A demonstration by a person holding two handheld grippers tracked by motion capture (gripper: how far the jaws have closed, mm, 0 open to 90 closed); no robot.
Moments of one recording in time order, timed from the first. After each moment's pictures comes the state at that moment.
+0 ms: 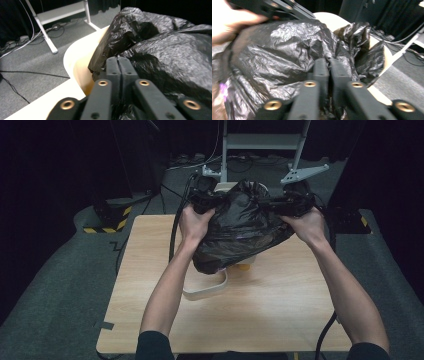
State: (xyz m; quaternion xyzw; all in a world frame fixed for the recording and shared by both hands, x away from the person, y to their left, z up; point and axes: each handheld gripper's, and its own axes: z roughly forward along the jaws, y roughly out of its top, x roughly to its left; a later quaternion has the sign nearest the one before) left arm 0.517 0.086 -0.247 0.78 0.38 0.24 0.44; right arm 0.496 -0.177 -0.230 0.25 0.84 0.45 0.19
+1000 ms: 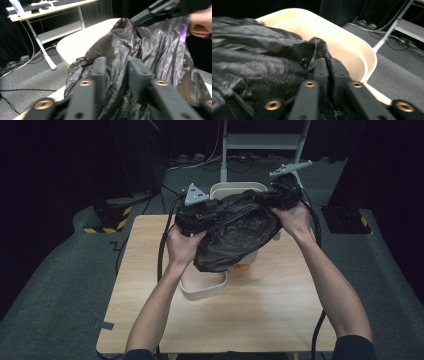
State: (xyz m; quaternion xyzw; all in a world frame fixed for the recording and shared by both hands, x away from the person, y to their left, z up) left arm 0.447 0.108 -0.253 0.76 0.34 0.27 0.49; right arm 0.531 -0.160 -0.242 0.32 0.82 0.43 0.21
